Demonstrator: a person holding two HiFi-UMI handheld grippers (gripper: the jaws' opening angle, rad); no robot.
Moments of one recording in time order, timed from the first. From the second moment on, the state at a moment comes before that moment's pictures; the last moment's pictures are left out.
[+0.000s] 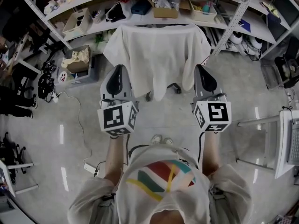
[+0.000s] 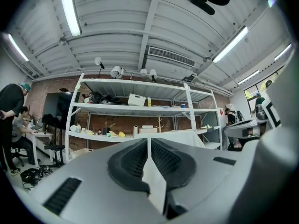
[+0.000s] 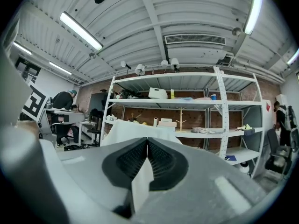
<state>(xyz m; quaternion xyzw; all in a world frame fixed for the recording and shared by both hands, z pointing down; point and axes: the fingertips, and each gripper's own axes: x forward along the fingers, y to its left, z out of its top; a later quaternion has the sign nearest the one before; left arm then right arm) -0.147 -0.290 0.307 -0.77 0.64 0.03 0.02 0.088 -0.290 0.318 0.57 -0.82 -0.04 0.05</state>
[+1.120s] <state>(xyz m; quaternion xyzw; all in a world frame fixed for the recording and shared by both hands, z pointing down) -0.220 -0.500 0.398 -0.79 0.59 -0.15 -0.05 0.133 -0.461 0.372 0.58 -0.79 0.00 0.19</state>
